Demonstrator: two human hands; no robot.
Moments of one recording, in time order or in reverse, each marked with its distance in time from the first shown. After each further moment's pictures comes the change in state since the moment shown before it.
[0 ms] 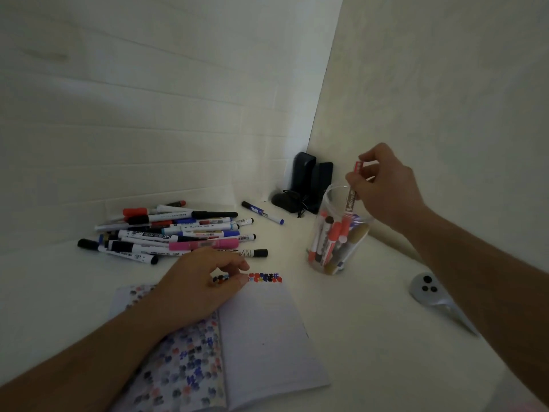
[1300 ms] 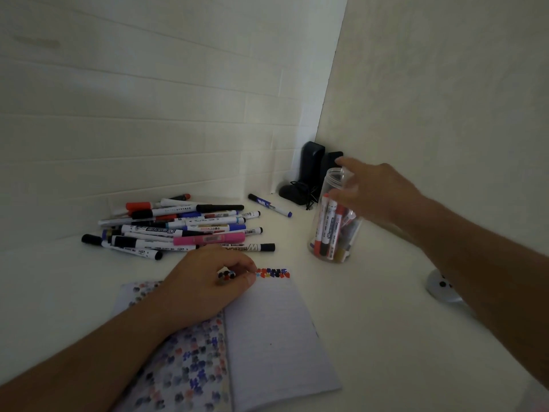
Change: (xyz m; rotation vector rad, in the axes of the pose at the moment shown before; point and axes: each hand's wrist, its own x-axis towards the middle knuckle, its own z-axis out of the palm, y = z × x) left_hand 0.003 0.003 -0.001 0.040 -0.082 0.020; right_hand 0.010 0.000 0.021 -0.454 -0.376 -0.003
